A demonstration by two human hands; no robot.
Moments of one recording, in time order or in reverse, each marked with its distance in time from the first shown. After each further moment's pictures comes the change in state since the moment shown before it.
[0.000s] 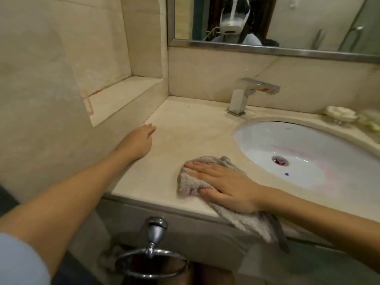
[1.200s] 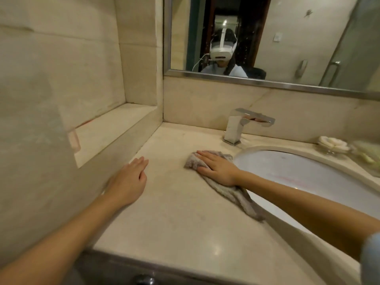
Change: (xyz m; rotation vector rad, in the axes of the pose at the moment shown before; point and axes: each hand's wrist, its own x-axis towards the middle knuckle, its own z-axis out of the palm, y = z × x) left_hand -0.010 0.003 0.001 0.048 0.003 -0.023; right_hand 0.098 0.131 -0.030 -0.024 0.043 0.357
